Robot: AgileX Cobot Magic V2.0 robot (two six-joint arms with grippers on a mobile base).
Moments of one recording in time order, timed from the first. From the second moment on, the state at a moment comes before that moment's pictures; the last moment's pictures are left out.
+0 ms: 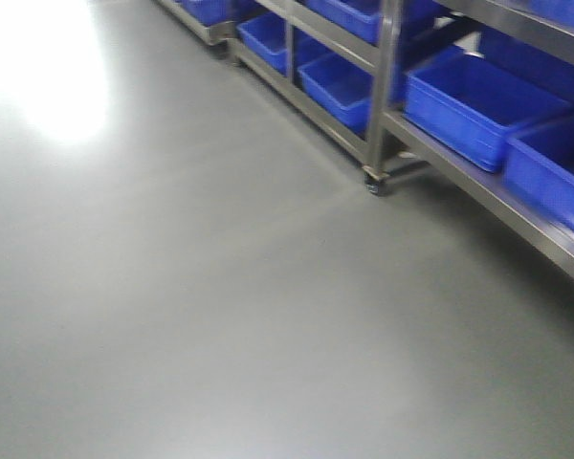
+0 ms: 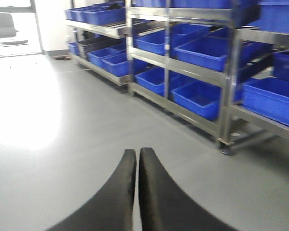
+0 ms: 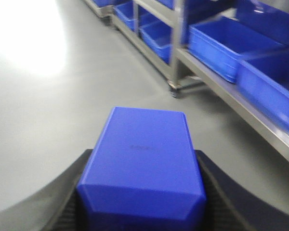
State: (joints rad) left arm -0.01 0.03 0.03 0.01 0.10 -0.04; right arm 0.01 0.24 -0.35 0.10 0.54 -0.15
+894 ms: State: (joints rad) left arm -0.01 0.03 0.03 0.01 0.10 -0.04; right arm 0.01 0.24 -0.35 0.10 0.54 -0.15
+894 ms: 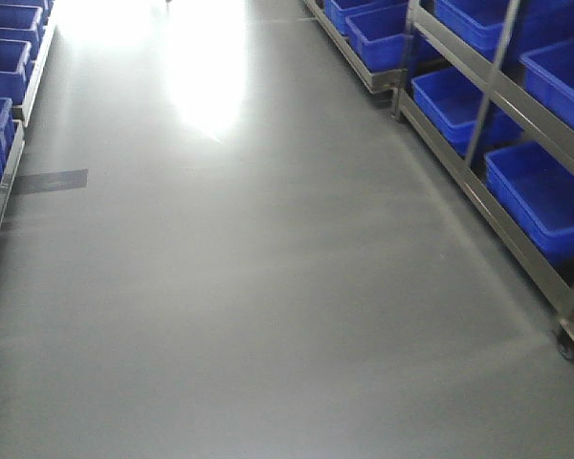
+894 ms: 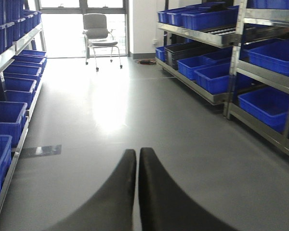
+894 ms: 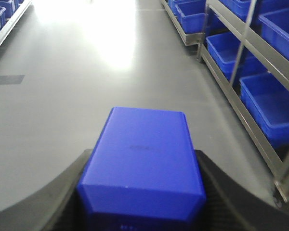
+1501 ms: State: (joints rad) left arm -0.01 0.03 0.03 0.01 0.10 -0.04; right arm 0.01 0.24 -0.35 0.10 0.54 -0.15
